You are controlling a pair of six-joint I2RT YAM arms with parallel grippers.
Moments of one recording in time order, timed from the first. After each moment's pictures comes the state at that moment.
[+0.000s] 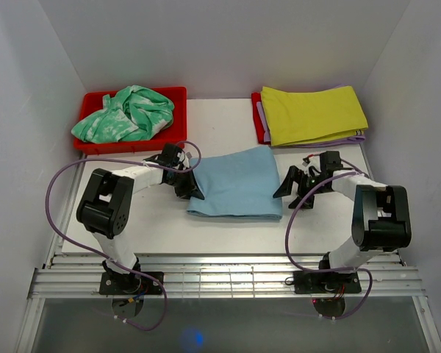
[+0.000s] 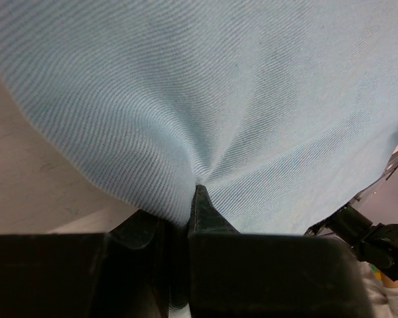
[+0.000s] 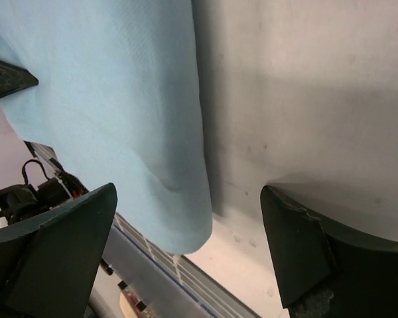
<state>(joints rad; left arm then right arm) -0.36 1.77 1.00 -0.36 0.46 -0.57 0.02 1.60 0.81 -0.43 -0.71 0.28</state>
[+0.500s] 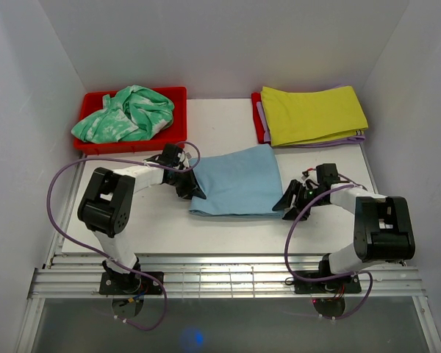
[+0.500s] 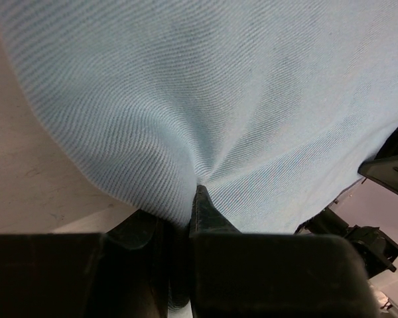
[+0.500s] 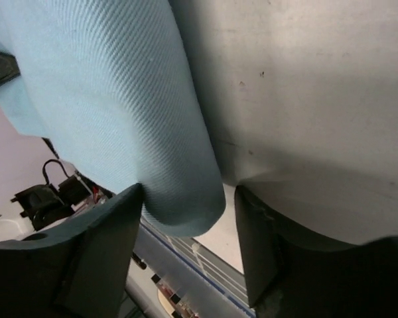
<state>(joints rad) -0.36 1.79 1.00 -0.34 0.49 -0.66 0.03 1.48 0.63 -0.40 -0.72 0.46</state>
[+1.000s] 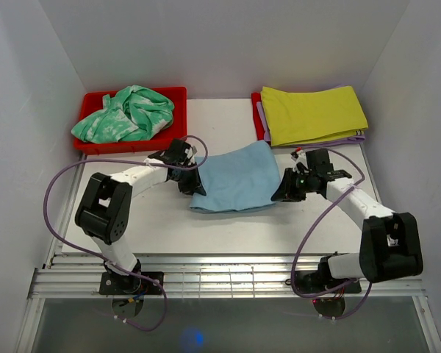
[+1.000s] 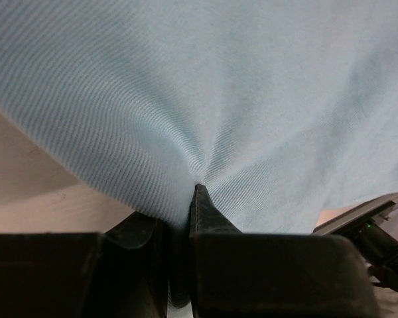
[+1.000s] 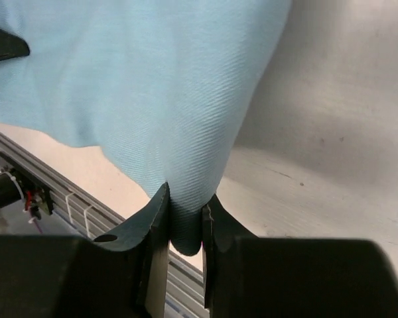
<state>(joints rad) -0.43 1.73 1.05 -0.43 0.34 -0.59 0.20 1.37 0.74 -0.43 -0.55 0.34</state>
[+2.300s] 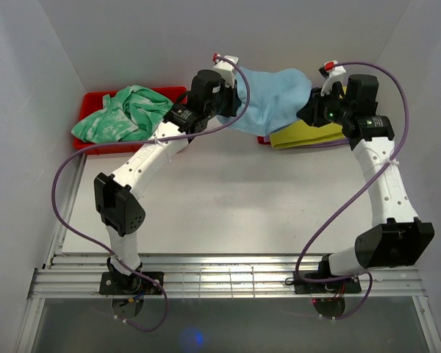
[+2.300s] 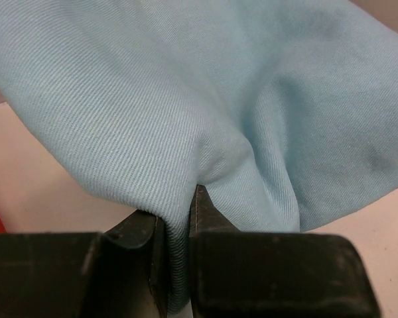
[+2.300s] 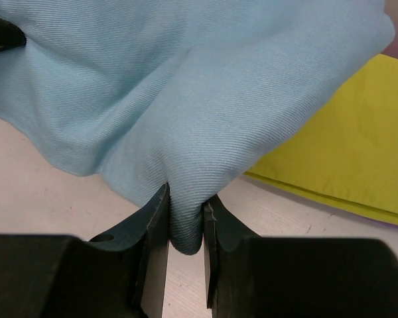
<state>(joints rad) -0.64 1.88 1.96 -0.37 -0.03 -0.19 0.08 1.42 1.55 -0.58 -0.47 -0.08</state>
